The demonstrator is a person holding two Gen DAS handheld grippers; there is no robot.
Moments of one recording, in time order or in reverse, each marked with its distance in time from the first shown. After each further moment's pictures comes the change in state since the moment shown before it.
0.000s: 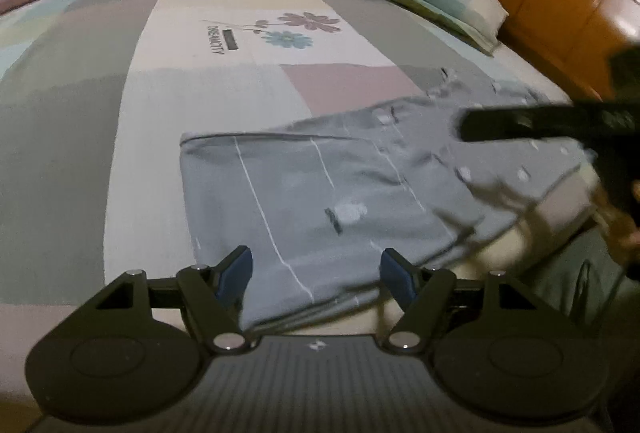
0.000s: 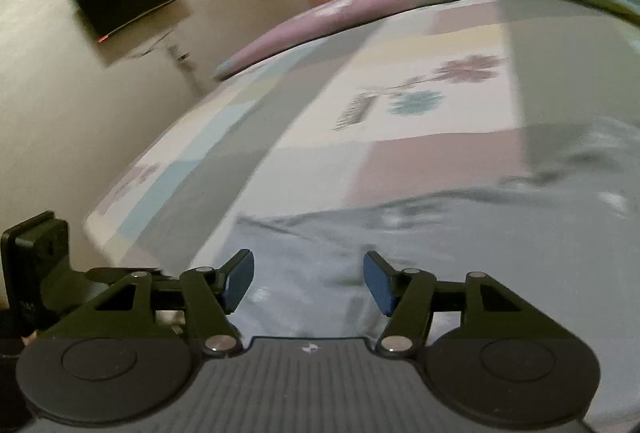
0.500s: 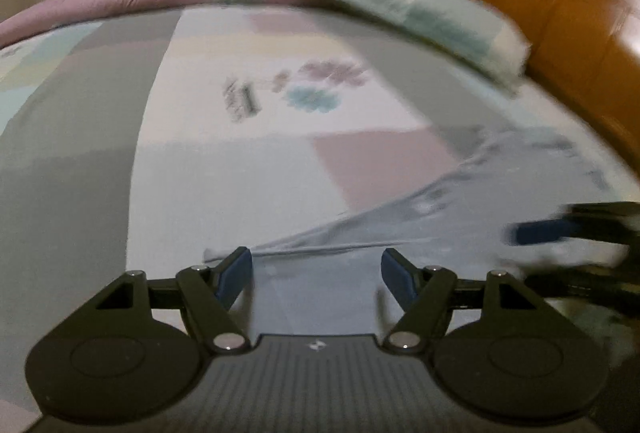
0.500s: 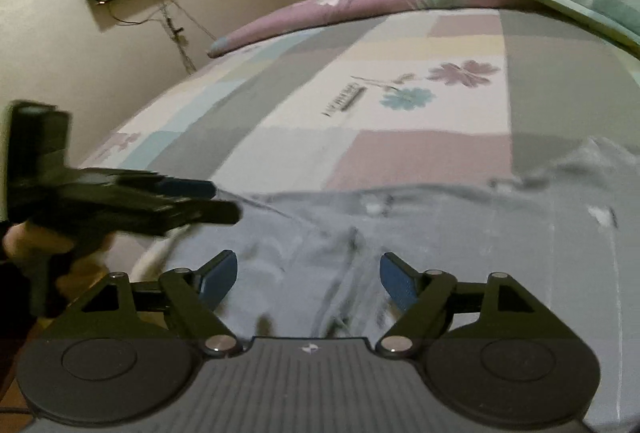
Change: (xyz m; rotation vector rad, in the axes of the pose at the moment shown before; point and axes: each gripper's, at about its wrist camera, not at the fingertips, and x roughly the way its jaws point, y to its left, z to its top) left arm 0.032 0.023 0.057 -0.016 -0.093 0.061; right arm -0.003 0.003 -0.008 -0.100 0.011 -0.117
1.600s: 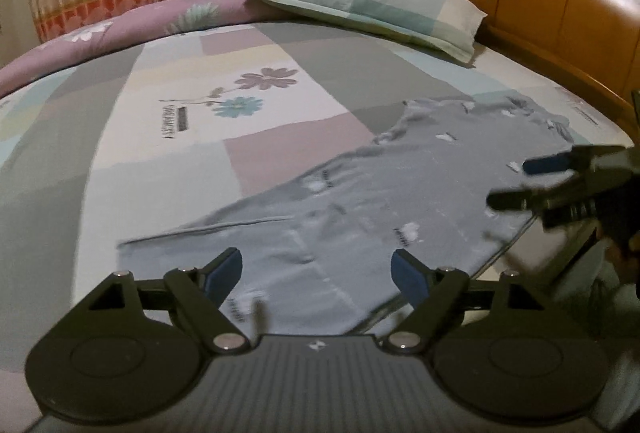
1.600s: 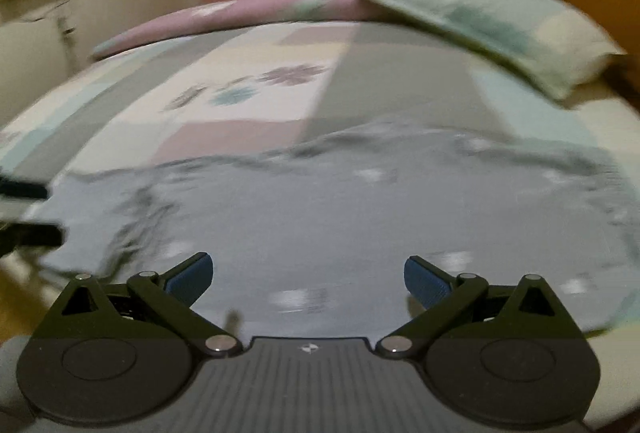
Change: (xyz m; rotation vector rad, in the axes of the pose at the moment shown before) left arm -0.030 -0.107 -0.022 0.148 -0.021 0.020; right arm -0.066 -0.070 -0.035 0.016 -0.060 -0.421
